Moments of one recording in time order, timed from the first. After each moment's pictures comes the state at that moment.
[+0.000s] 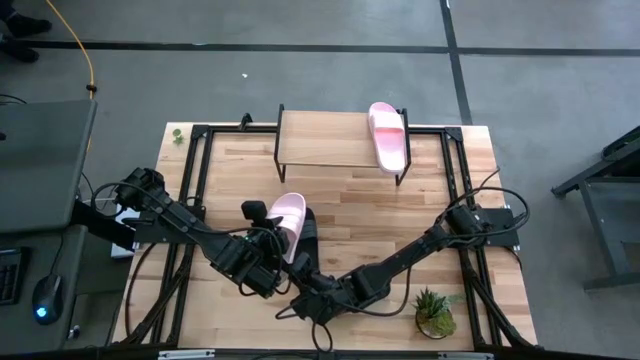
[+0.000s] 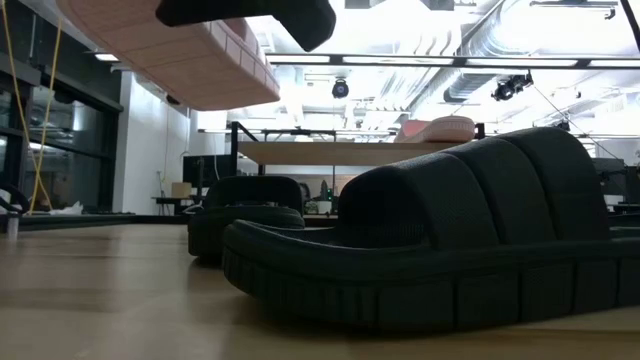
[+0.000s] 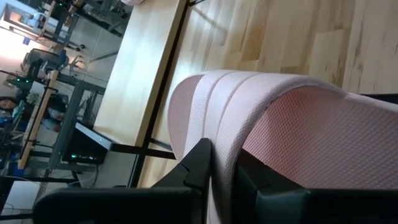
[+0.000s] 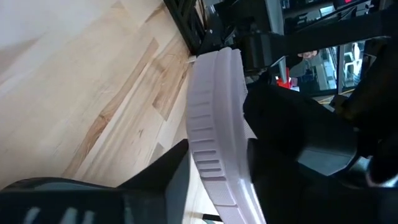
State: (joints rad) left arm -0.46 1.68 1.40 -1.27 -1.02 -0.62; right arm 0.52 2.19 1.74 -0.12 0.83 -0.82
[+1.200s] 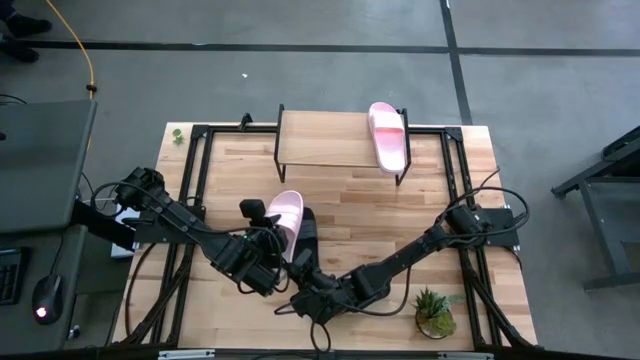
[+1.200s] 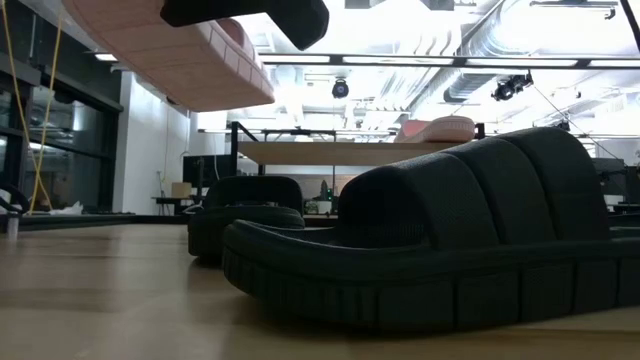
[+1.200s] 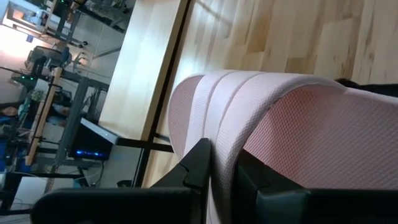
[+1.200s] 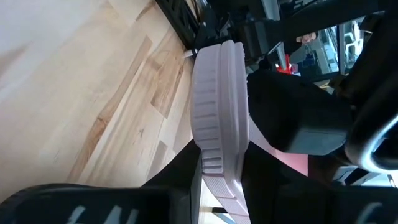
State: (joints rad) left arm -0.46 1.68 1.40 -1.33 -1.01 -0.64; right arm 0.51 2.19 1.74 -0.14 0.86 -0.71
